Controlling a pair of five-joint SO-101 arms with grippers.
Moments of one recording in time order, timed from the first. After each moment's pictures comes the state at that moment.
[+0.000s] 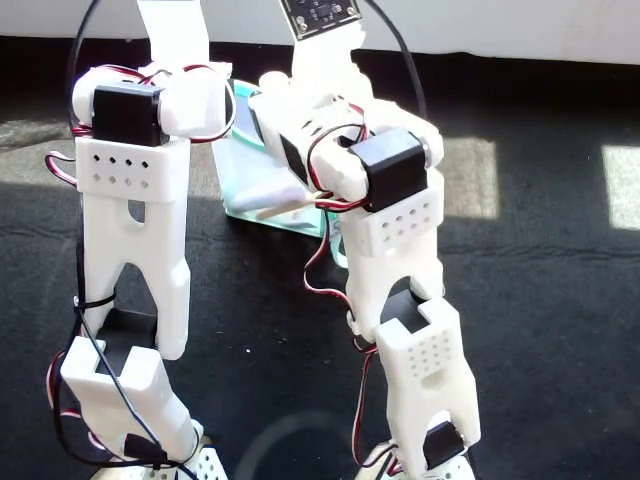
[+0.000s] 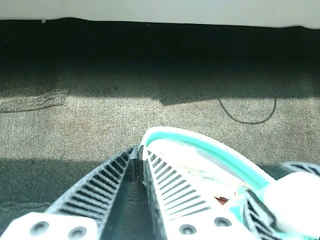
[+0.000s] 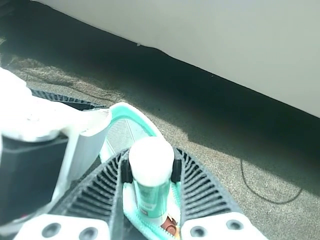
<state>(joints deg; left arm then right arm) 4.8 24.3 -51.2 96.5 7.9 -35.1 33.8 -95.9 100.5 -1.5</state>
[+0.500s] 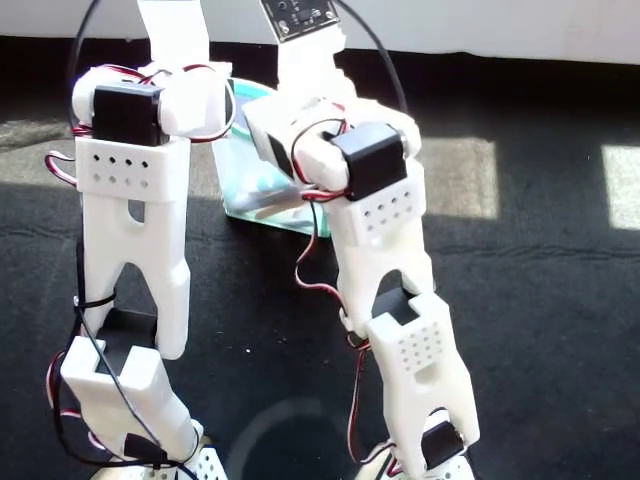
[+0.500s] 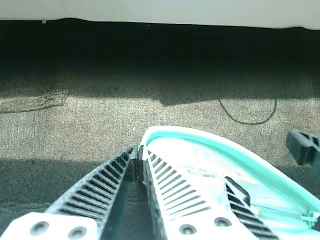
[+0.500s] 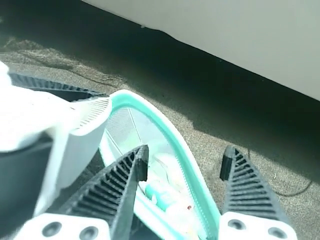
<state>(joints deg) 4.8 24.3 -51.2 96.5 7.9 -35.3 35.1 -95.9 100.5 -1.4</state>
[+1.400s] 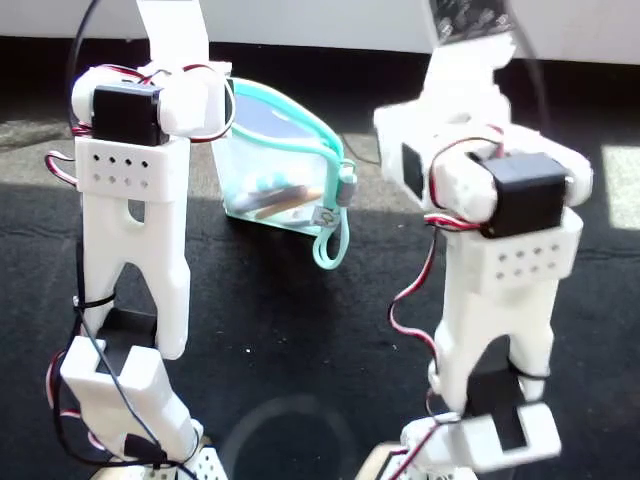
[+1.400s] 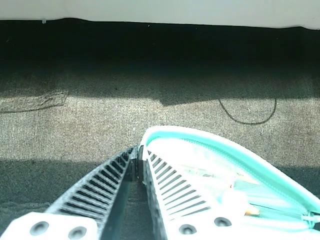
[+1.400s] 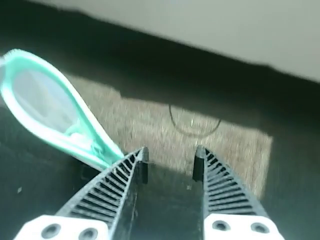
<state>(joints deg) 4.8 24.3 -51.2 96.5 7.9 -18.6 -4.8 -45.3 100.6 3.3</state>
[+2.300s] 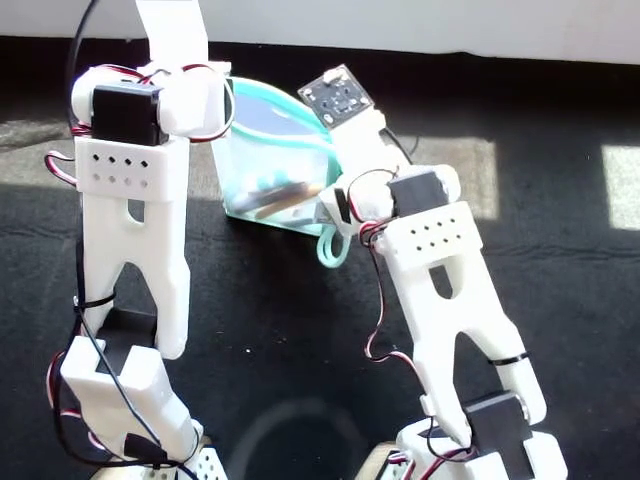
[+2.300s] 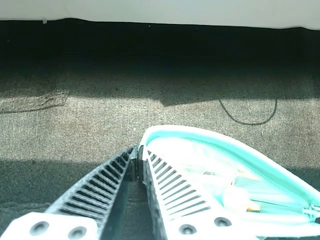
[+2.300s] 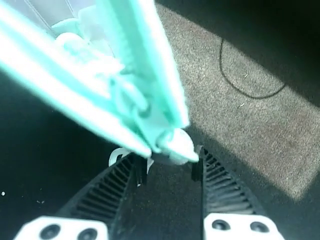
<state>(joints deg) 4.8 24.3 -51.2 96.5 7.9 -25.3 -12.1 6.5 66.7 16.0</state>
